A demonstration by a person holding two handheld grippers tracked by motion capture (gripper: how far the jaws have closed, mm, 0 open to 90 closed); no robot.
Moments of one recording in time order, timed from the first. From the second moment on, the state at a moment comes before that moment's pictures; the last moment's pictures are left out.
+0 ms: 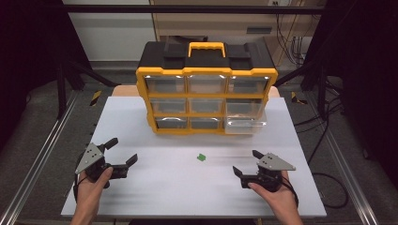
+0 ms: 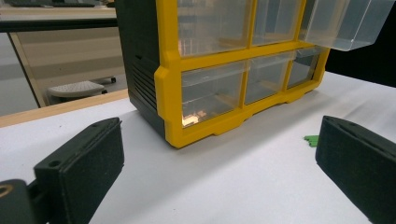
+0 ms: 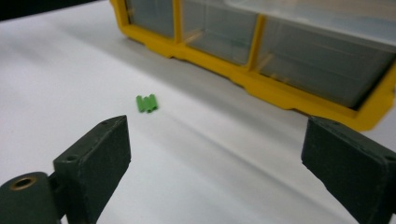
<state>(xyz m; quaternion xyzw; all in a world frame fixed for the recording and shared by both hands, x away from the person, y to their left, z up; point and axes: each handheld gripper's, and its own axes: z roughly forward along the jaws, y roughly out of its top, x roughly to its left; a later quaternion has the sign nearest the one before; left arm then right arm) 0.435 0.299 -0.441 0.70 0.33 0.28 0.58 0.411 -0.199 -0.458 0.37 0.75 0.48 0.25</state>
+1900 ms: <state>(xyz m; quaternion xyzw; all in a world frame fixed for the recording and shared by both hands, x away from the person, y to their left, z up) 0.439 0.298 -0.442 0.70 0.33 0.26 0.58 0.485 -0.072 -0.481 0.34 0.85 0.38 0.16</state>
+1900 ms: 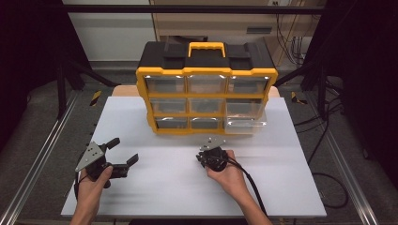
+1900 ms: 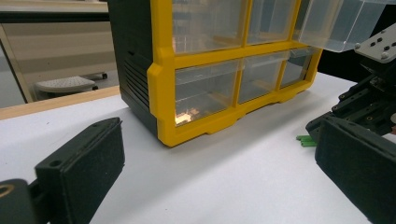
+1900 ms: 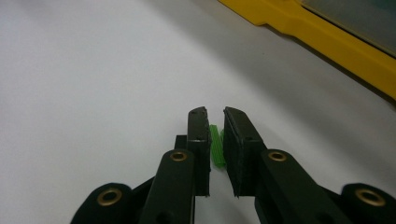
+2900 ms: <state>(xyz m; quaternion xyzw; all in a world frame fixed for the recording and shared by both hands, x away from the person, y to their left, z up) 0.439 0.297 -0.442 0.70 0.33 0.25 0.58 0.485 -0.069 -0.486 0.32 0.86 0.37 0.16</state>
